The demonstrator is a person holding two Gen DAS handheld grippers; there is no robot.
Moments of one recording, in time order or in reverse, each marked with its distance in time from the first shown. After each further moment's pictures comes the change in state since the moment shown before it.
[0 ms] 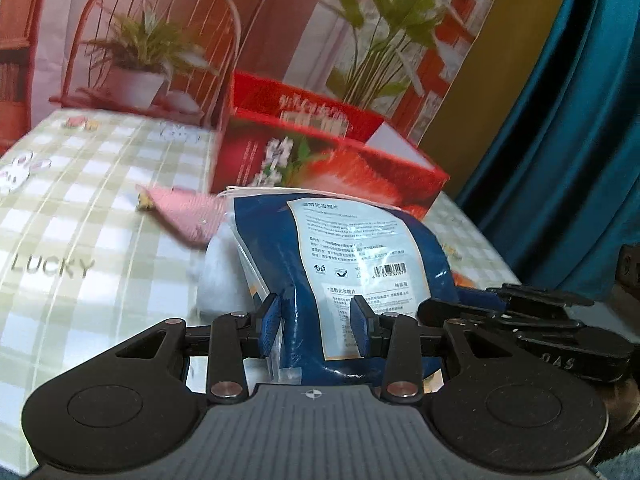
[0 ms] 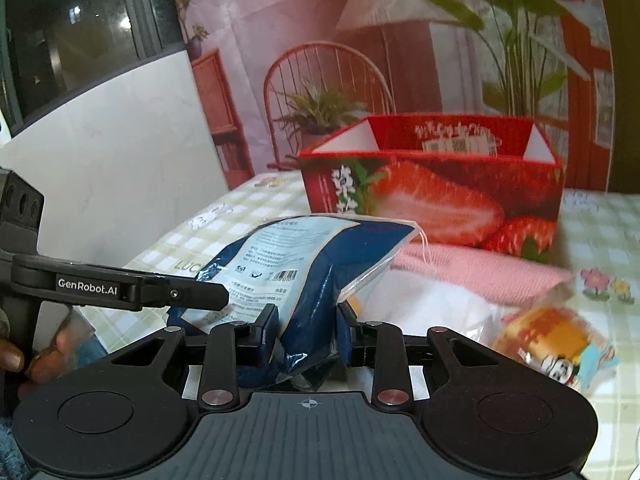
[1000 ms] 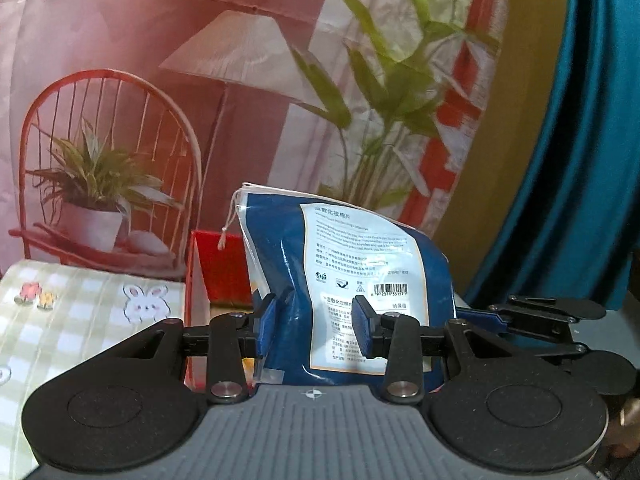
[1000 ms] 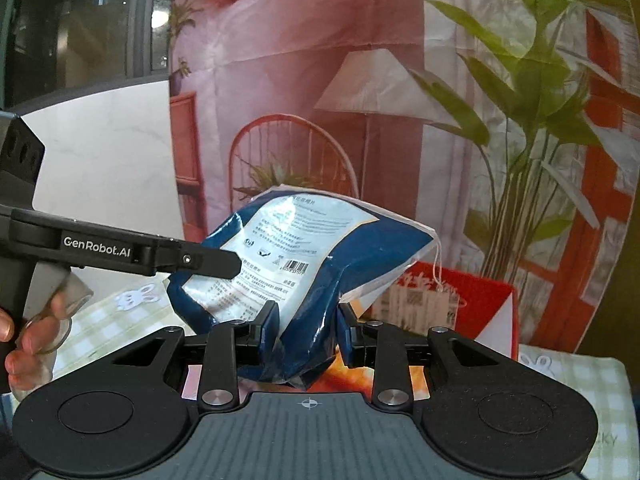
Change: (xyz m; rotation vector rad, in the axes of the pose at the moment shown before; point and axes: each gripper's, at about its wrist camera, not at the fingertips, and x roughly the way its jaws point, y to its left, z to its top) left arm 0.089 -0.023 0.179 0.105 -0.174 0.034; right arm 0.060 -0.059 0.164 -0.178 -0.108 -0.097
